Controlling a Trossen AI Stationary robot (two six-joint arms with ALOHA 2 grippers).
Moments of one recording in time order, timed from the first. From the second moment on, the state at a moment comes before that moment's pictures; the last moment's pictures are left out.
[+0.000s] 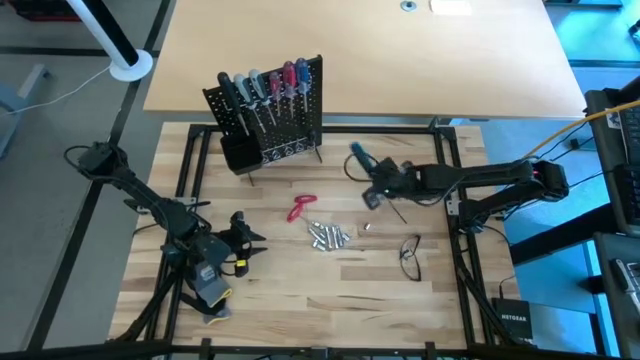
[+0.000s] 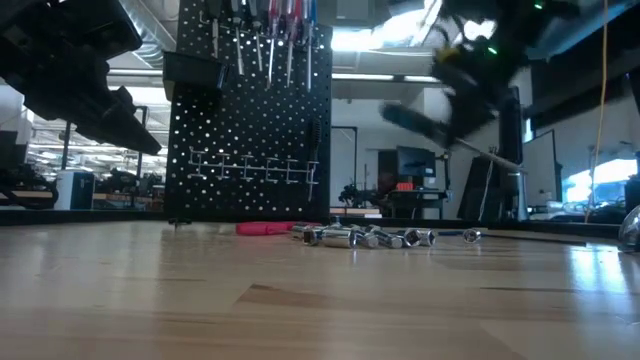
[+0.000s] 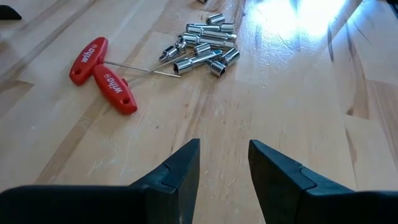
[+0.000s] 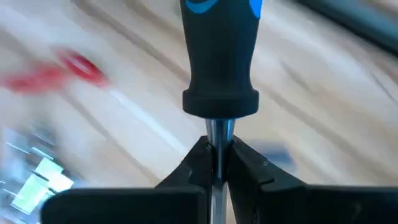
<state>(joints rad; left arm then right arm) -0.60 1.15 0.40 0.04 -0.63 -0.60 -0.07 1.28 0.88 -0.59 0.43 0.68</state>
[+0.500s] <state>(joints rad) -0.60 1.15 0.40 0.04 -0.63 -0.58 -0.10 1.51 0.78 0.65 0.39 0.07</state>
